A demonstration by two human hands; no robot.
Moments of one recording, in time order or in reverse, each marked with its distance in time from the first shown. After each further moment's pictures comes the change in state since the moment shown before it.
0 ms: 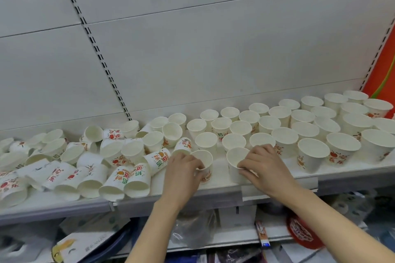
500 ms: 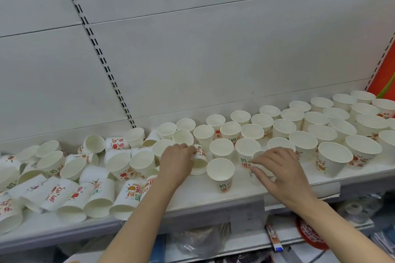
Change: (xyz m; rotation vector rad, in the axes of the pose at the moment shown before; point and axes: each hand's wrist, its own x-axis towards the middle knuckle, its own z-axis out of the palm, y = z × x) left_hand 0.063 -0.079 -0.008 0.156 -0.125 0.036; right_hand 0.022 -0.033 0.006 -0.028 0.205 0.177
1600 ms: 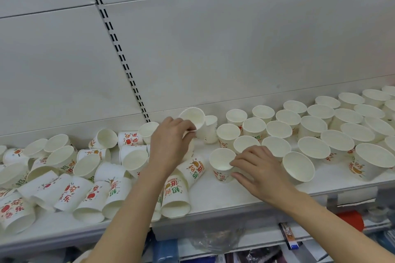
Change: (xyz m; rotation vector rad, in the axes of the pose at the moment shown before) left_hand 0.009 -0.064 -0.050 -0.216 0.340 0.043; right_hand 0.040 -0.053 0.076 0.038 -0.161 -0.165
